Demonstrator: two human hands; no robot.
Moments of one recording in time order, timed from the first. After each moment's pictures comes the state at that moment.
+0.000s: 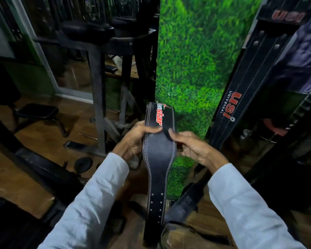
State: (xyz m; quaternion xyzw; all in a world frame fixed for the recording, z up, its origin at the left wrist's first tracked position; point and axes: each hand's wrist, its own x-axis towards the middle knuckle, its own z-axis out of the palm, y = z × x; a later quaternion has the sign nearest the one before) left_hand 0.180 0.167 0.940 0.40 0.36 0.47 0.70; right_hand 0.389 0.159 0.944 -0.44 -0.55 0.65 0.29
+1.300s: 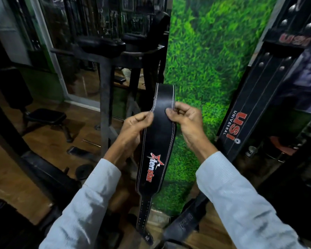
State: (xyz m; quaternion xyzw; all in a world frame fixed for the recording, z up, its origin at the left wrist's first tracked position) left_hand 0.158 0.166 0.974 0.46 0.33 0.61 0.55; right_hand 0.337 0.195 1.013 -0.32 -0.60 0.45 0.58
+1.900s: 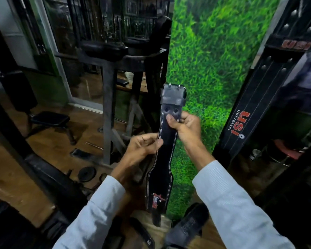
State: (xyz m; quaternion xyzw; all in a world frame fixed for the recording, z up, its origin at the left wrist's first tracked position) left_hand 0.171 0.145 0.940 0.52 0.39 0.57 0.50; right_hand 0.329 0.200 0.997 -0.37 -0.58 0.45 0.57
